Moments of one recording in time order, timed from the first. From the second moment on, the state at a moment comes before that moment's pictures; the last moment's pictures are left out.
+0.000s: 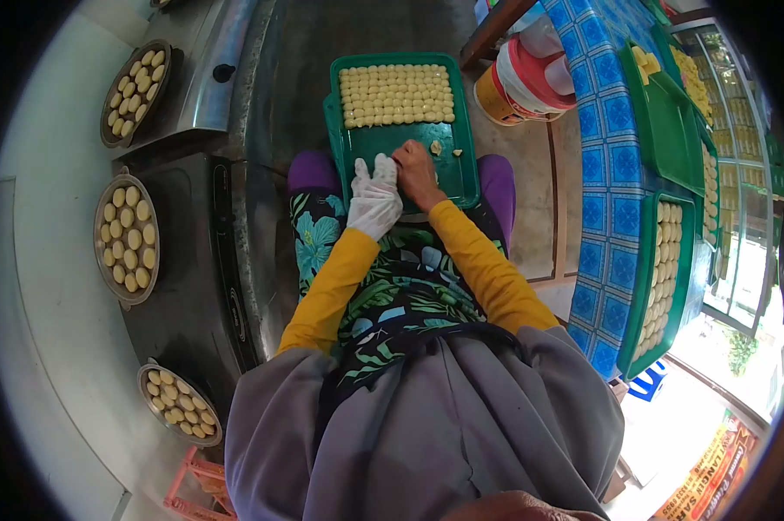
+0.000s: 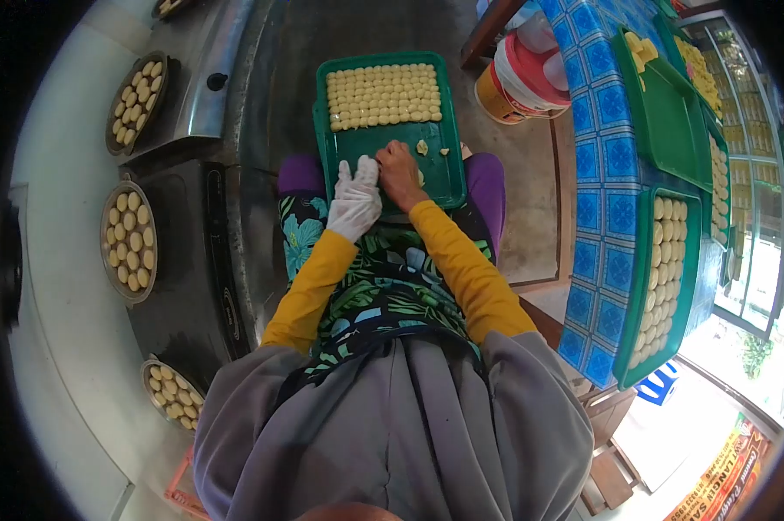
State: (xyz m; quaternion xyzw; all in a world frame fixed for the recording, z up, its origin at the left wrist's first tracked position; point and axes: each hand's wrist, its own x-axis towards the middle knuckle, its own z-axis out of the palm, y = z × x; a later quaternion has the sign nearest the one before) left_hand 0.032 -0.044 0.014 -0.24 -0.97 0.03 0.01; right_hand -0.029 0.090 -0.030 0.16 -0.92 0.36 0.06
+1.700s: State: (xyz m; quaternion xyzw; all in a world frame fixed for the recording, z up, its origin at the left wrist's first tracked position) left_hand 0.037 -0.044 -0.071 -0.04 -0.94 -0.32 -0.05; right_hand -0.082 0.050 -0.026 0.30 -0.89 0.14 0.31
